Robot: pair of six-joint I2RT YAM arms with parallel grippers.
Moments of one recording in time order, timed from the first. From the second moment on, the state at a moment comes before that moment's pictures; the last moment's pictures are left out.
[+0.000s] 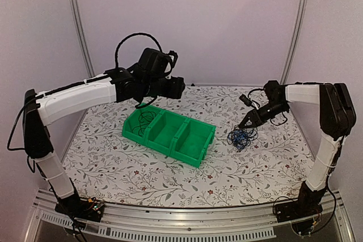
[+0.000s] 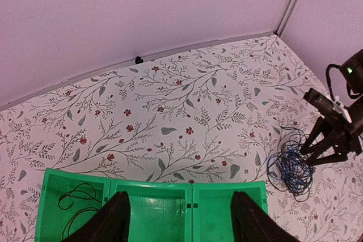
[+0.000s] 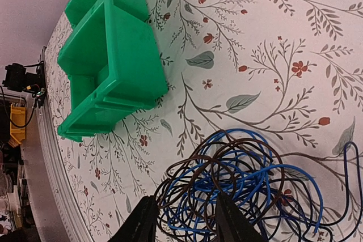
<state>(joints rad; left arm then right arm) -0.86 1.74 1.58 -0.40 -0.34 -0.32 0.17 1.88 1.27 -0.74 -0.79 -0.40</state>
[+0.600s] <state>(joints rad) -0.87 1.74 1.57 -0.38 -0.39 -0.32 0.20 1.97 1.34 -0.76 -0.84 -0.36</state>
